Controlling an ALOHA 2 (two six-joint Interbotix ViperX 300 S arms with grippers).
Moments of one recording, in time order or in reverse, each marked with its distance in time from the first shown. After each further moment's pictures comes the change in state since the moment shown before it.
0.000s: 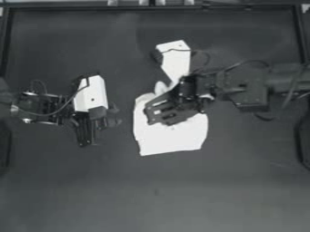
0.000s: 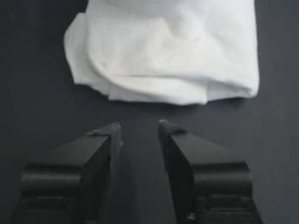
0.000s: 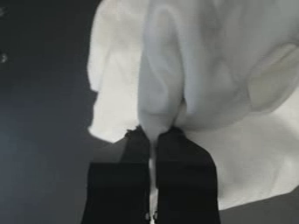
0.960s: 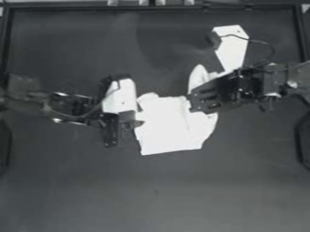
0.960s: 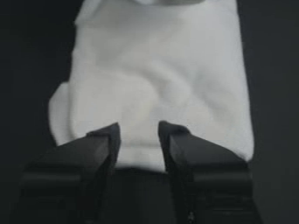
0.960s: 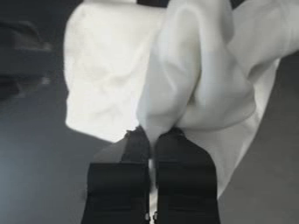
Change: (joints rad) left arm -0.005 0.146 -0.155 0.038 -0.025 0.003; right arm -0.018 -0.327 0.281 -0.147 -0.069 0.137
